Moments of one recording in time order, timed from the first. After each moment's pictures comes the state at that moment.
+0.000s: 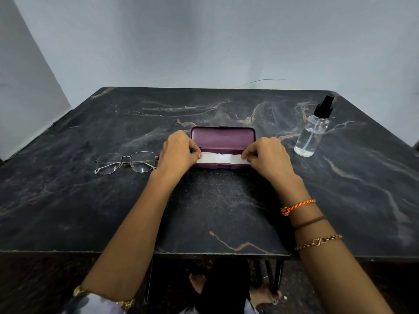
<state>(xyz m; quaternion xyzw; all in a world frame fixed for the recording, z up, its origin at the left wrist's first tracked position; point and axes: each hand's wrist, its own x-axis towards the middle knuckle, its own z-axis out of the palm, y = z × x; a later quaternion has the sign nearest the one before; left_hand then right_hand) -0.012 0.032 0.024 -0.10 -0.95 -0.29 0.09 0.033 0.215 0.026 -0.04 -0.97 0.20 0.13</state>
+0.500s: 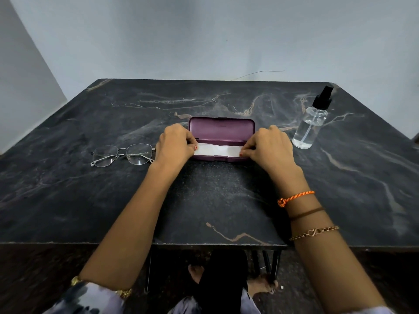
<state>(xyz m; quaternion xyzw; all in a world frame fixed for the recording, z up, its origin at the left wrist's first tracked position) -0.012 0.035 0.022 -0.07 -0.95 -0.29 0.11 0.035 0.216 0.035 -0.05 -0.99 0.10 0.12</state>
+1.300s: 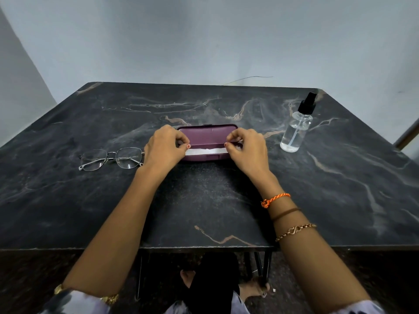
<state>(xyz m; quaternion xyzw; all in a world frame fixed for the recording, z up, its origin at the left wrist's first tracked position) -0.013 0.032 0.020 -0.11 -0.94 -0.28 0.15 0.026 0.207 0.014 -0.06 -0.91 0.33 0.23</state>
